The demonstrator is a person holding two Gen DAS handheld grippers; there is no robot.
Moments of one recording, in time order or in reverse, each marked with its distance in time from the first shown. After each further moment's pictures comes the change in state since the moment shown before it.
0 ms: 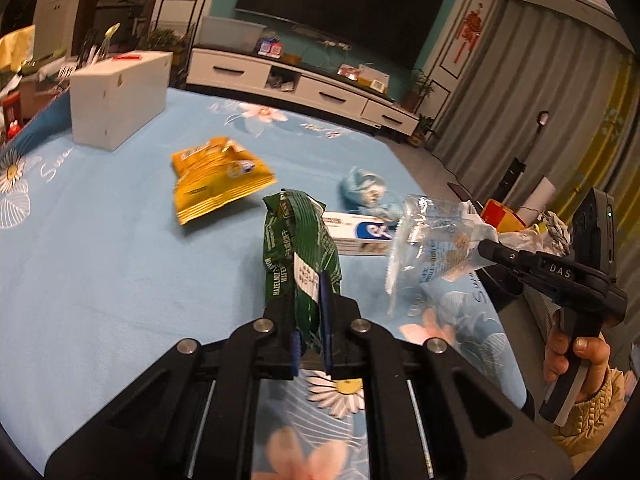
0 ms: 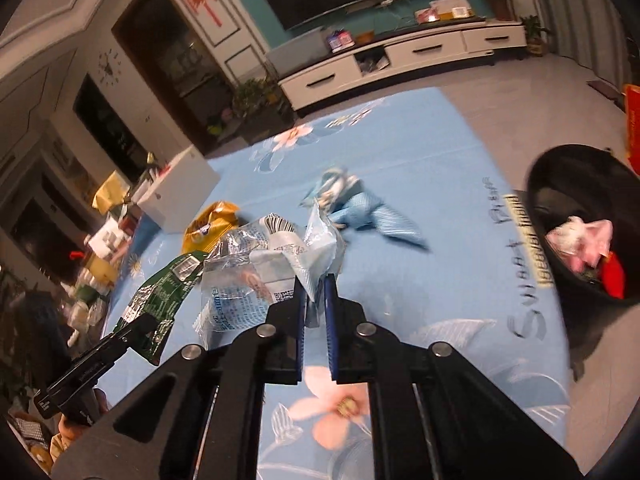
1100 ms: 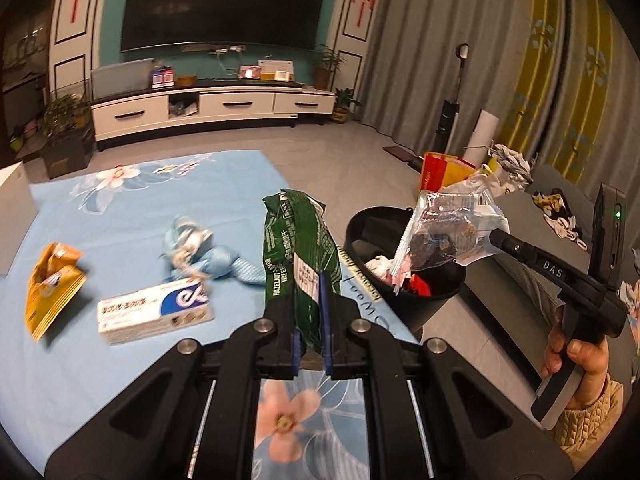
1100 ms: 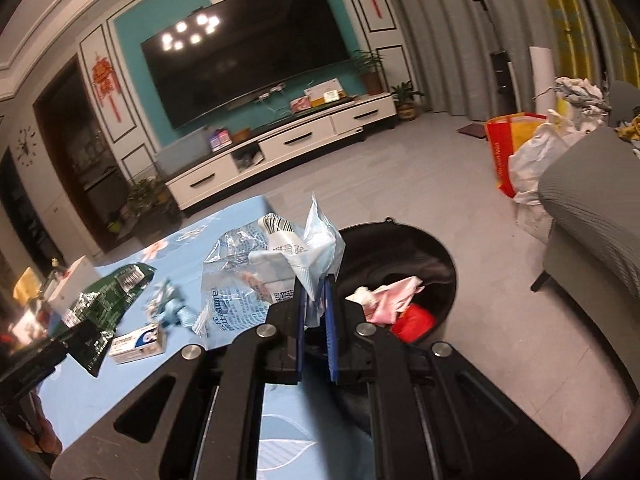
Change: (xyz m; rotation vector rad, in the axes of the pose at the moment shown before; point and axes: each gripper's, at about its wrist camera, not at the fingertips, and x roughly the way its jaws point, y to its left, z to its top) left arm 0.061 -0.196 0.034 0.326 0.022 -0.138; right arm -0.125 -0.140 0.000 0.127 -0.349 -0.390
